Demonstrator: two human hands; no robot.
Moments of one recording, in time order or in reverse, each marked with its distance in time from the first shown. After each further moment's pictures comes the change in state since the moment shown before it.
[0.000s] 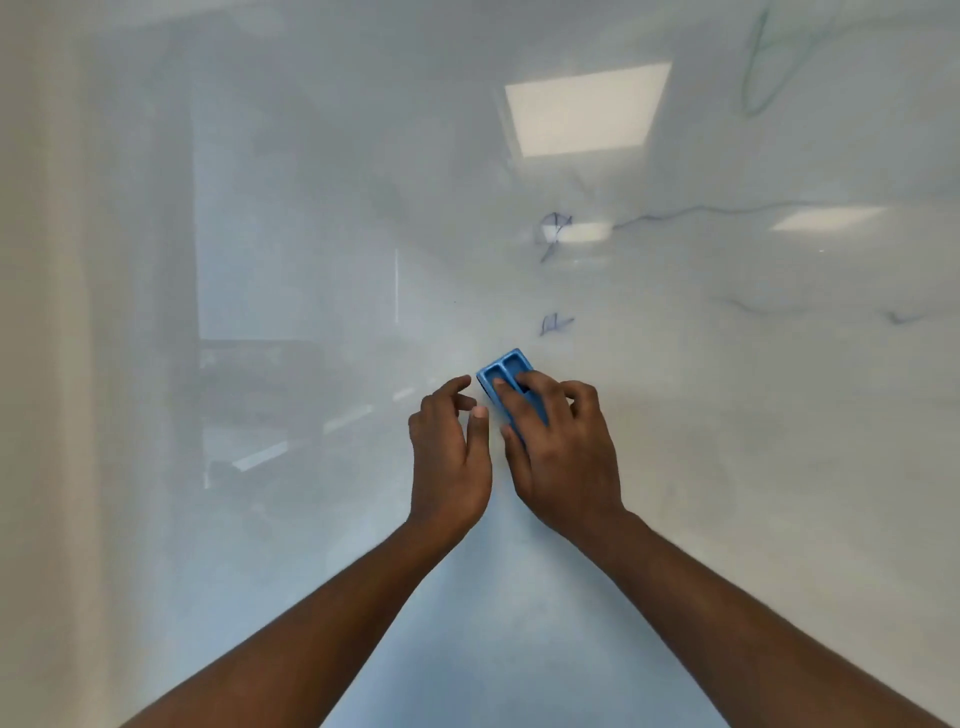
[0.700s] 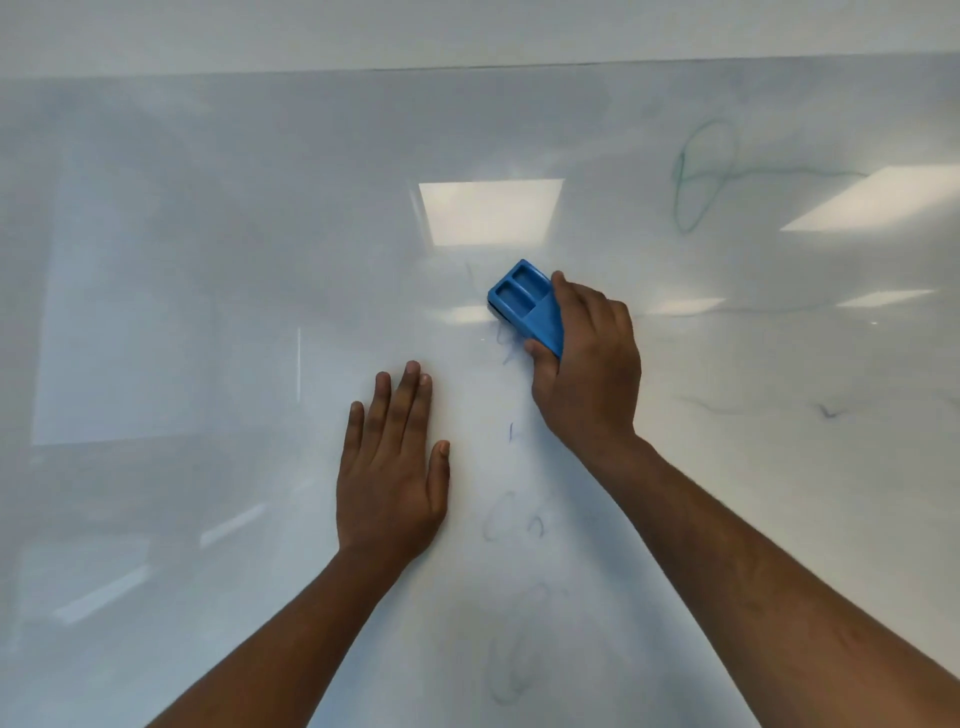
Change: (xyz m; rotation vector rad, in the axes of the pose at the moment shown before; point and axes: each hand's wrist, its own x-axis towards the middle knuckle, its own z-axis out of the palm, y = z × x) left_hand 0.136 -0.042 0.014 0.551 0.196 0.644; right_hand 0.168 0.062 -0.023 -0.050 0.230 0.327
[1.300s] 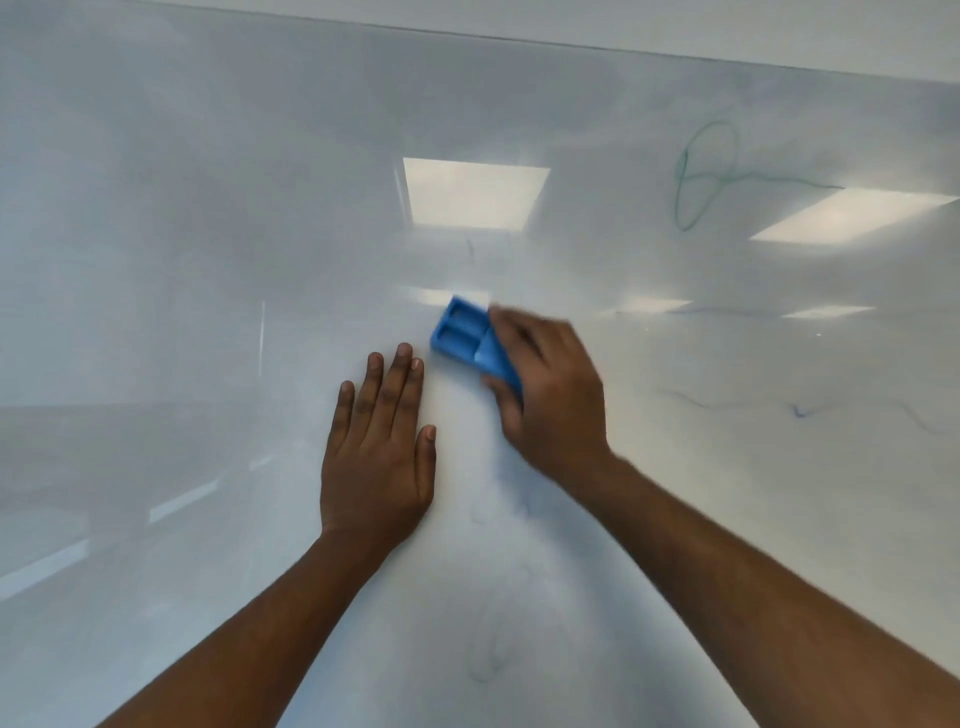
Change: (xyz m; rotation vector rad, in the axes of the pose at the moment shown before) left_hand -0.004 -0.002 0.004 -0.037 0.057 0.028; right_hand -0.031 -0.005 0.006 -0.052 -0.129 -0.308
